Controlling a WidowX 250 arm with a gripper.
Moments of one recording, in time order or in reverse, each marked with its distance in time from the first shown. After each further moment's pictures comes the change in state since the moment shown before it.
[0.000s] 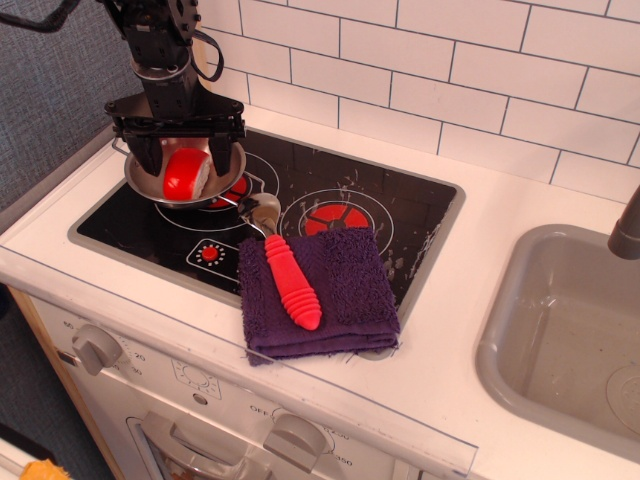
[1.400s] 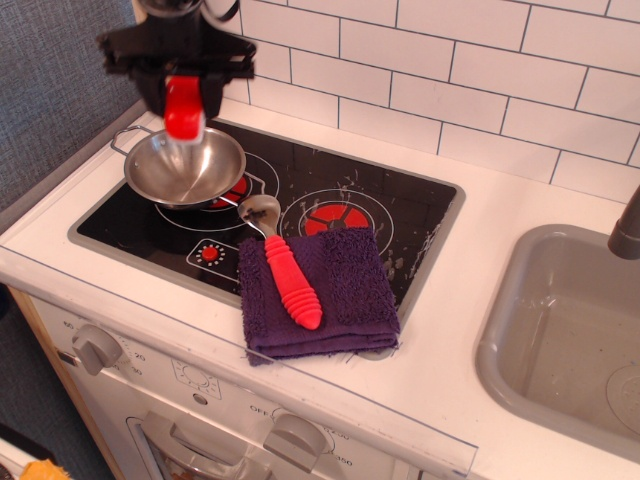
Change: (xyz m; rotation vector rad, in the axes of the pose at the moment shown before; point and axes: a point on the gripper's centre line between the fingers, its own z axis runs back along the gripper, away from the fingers) arm 0.007 -0.019 0.076 0.095 -0.164 0.038
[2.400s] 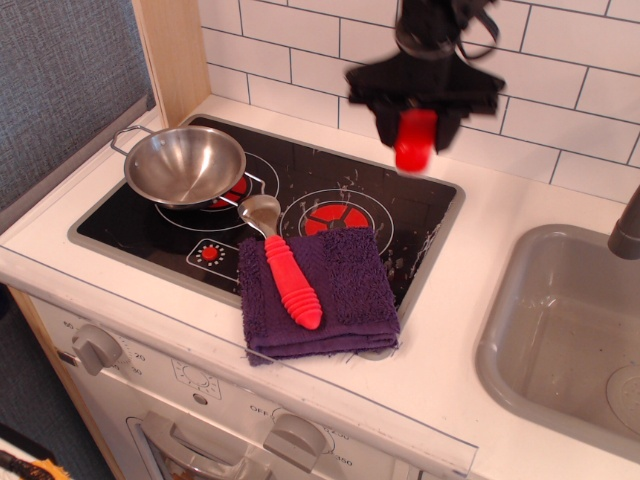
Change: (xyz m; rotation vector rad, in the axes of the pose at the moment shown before) arm -0.038 -0.176 -0.009 -0.225 0.022 -0.210
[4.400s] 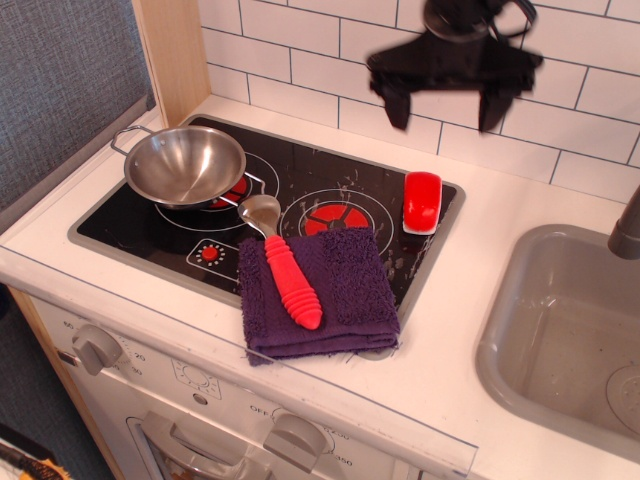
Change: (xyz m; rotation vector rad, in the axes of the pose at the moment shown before) arm 0.007 -0.008 0.057 -0.046 -0.156 0.095
